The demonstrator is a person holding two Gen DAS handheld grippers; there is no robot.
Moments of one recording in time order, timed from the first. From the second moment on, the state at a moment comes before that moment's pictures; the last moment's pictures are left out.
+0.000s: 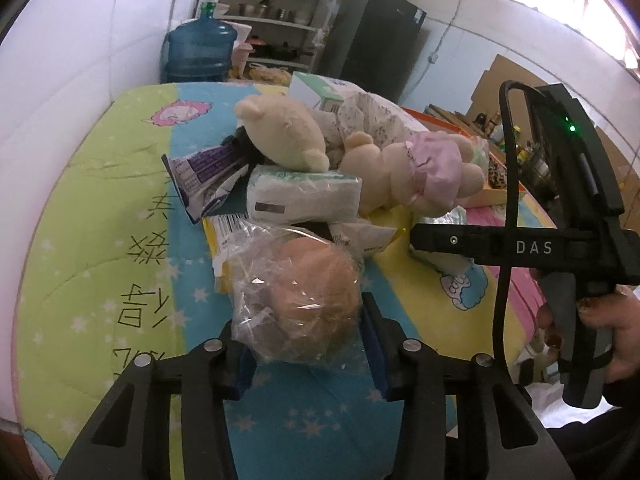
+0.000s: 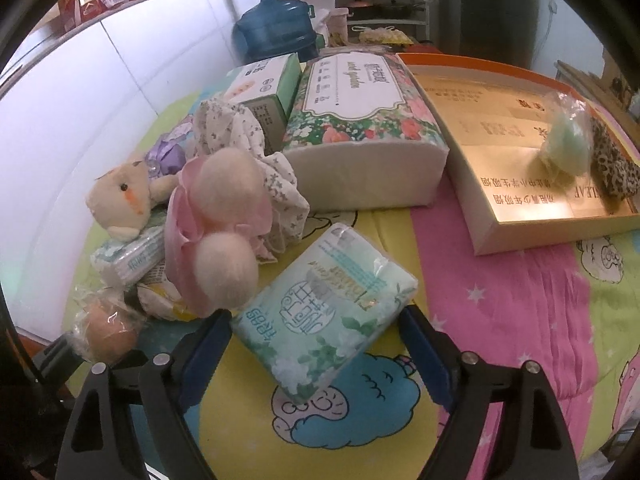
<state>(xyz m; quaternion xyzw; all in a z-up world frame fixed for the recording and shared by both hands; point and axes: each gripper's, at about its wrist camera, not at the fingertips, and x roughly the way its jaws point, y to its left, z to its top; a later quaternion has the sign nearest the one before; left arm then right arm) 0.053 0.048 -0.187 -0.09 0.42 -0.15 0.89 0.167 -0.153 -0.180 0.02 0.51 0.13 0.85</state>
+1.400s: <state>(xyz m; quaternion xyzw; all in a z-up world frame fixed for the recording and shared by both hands) 0.069 -0.044 -0.116 -0.04 0.33 -0.28 0.90 0.102 -0.258 -0.102 0.06 0.43 0.05 0.90</state>
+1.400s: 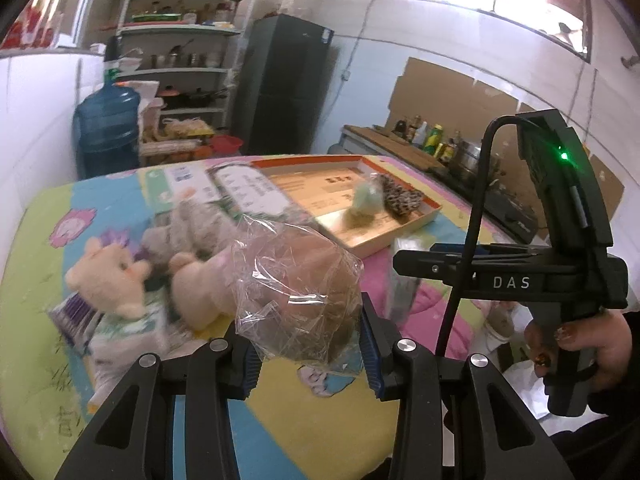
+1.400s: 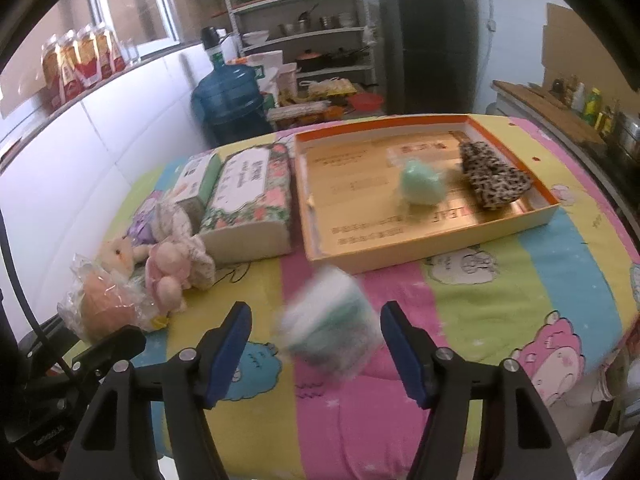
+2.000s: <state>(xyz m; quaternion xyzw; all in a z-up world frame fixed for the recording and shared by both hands) 0.086 -0.061 -0.118 -0.04 0.34 -0.28 0.89 0.121 -0.275 -0.132 0.09 0.47 0.07 0.88</state>
